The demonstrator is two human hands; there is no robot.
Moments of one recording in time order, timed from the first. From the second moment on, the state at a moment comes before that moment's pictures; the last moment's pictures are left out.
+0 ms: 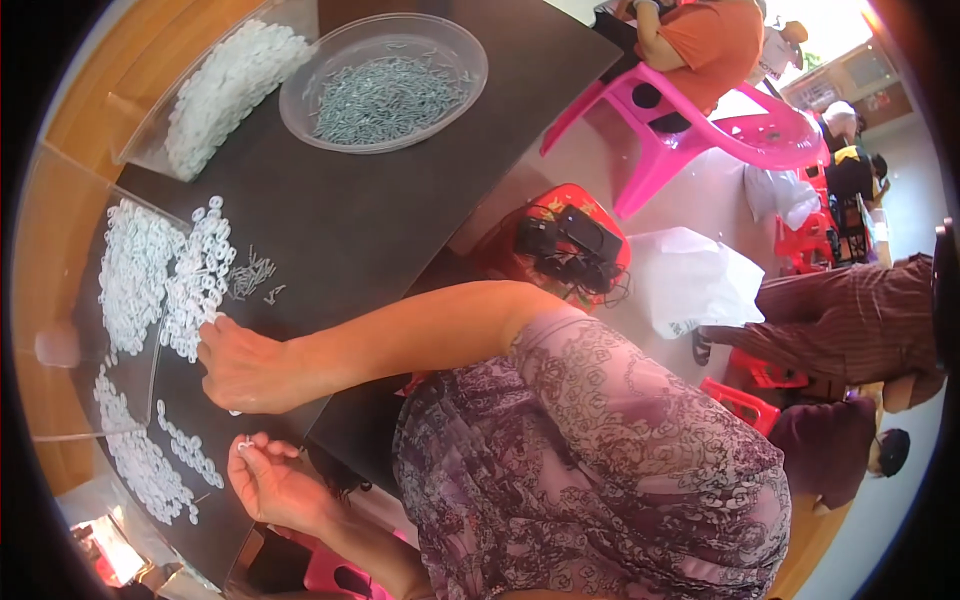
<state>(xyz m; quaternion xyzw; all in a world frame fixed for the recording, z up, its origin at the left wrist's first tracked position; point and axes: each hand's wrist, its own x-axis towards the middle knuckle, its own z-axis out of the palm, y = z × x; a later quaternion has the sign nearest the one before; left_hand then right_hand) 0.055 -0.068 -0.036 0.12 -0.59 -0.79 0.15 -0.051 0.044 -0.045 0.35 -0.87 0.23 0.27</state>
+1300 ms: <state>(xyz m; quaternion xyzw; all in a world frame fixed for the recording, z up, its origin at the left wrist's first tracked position) 0.046 -0.007 -0.003 0.09 -0.57 -0.81 0.10 0.015 0.130 -0.019 0.23 -0.78 0.57 0.14</state>
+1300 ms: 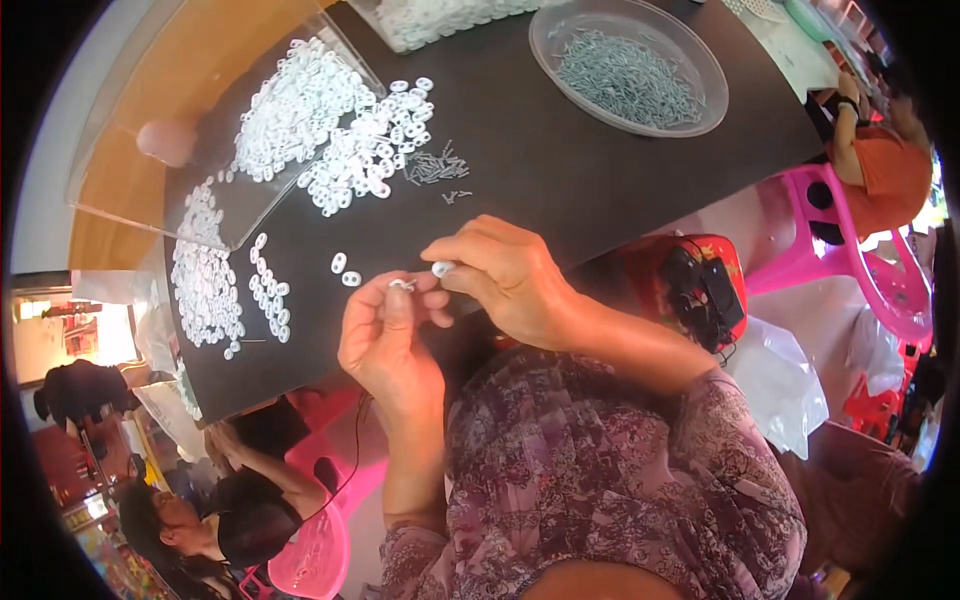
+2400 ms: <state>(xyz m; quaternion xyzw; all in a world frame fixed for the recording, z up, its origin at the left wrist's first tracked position) 0.053 -0.019 -0.002 0.10 -0.49 -0.86 0.09 0.024 0.114 -0.016 0.03 -0.62 0.78 0.03</state>
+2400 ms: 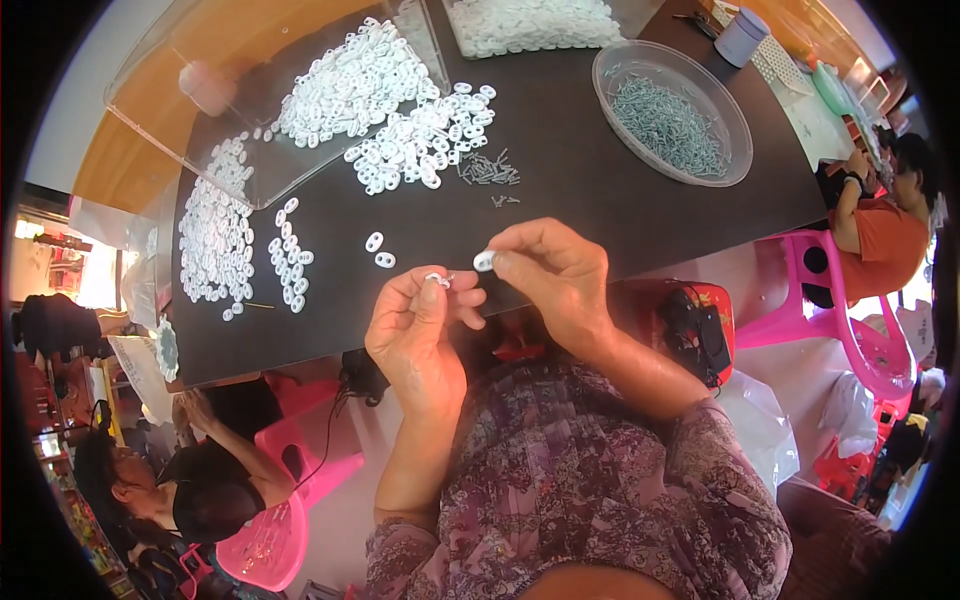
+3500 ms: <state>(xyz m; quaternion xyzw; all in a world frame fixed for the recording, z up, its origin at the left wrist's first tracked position) 0.059 -0.016 -0.009 0.10 -0.53 -0.83 0.15 0.023 0.106 -0.002 -0.01 -0.57 0.82 -0.09</state>
